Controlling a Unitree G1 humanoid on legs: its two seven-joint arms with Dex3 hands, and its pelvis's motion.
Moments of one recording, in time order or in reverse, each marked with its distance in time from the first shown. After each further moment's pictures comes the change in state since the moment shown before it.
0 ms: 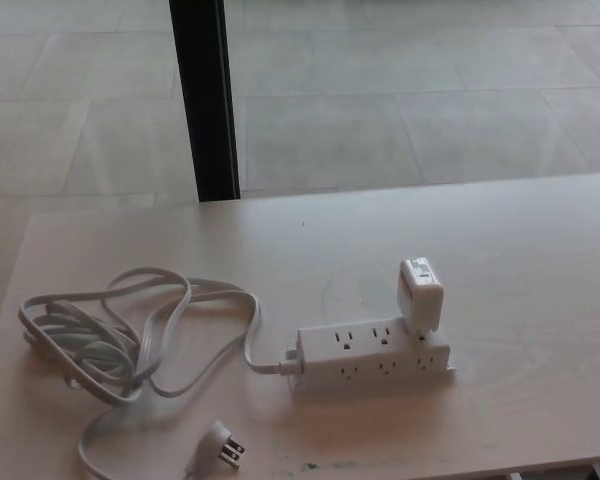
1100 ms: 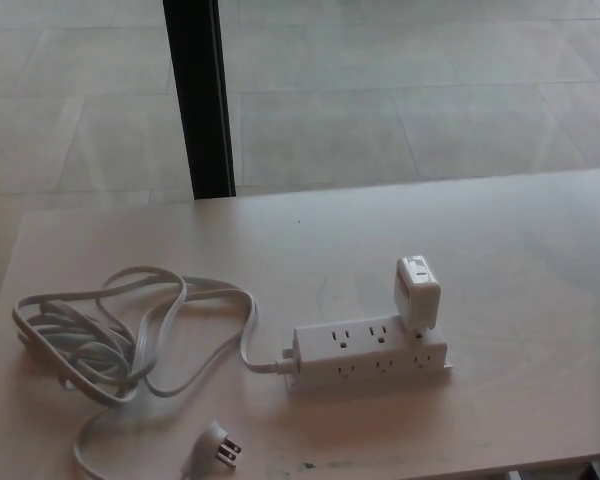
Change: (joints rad) left_arm -0.011 0.001 0.008 0.020 -0.031 -0.023 -0.015; right_arm -0.502 -0.141 0.263 -0.735 0.013 0.108 0.072
